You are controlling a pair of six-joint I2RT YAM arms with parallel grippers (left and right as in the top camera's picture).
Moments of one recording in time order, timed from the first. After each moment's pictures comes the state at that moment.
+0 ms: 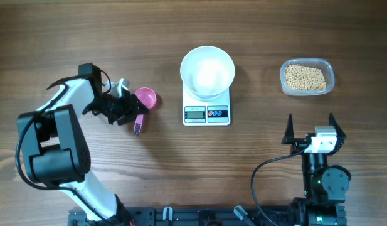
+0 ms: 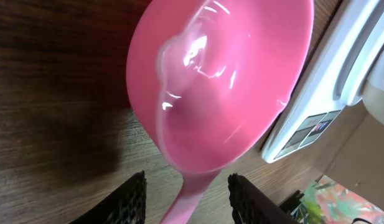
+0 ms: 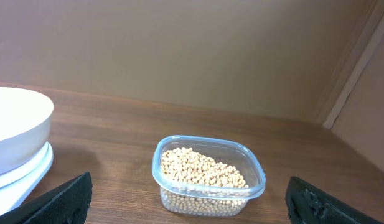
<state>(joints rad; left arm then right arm) 0.17 1.93 1.12 -0.85 0.67 -0.07 -0.07 0.02 0.01 0.00 -0.01 -0.17</state>
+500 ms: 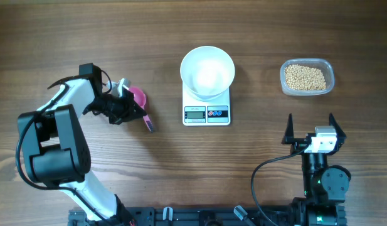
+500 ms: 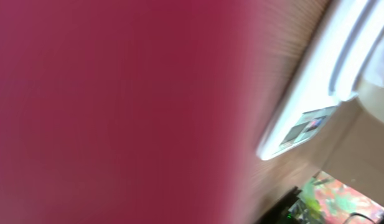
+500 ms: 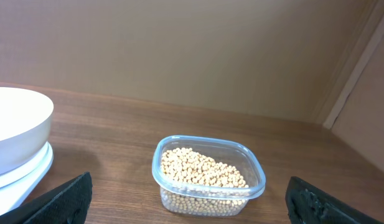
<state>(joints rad) 0.17 1.93 1.12 -0.85 0.69 -0.06 -0.07 0.02 0.01 0.00 -0.01 -0.17</state>
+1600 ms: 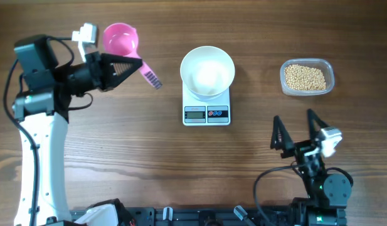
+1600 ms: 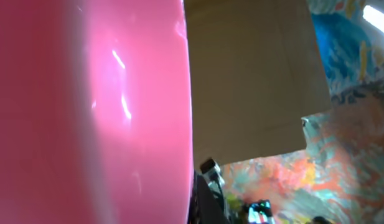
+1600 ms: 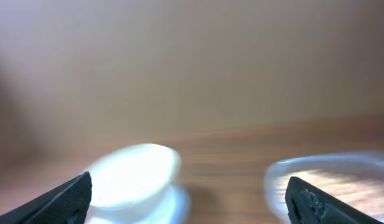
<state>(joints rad) 0.19 1.35 1.22 -0.52 1.40 -0.60 -0.06 0.02 0.01 0.17 -0.34 0.44</state>
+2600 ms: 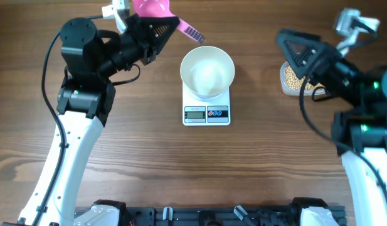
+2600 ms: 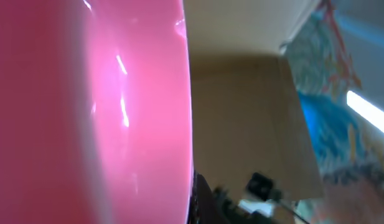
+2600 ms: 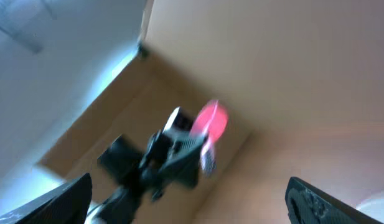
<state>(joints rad) -0.16 1.35 1.22 0.09 0.79 -1.31 -0.06 1.12 1.01 0.40 -1.06 1.17</state>
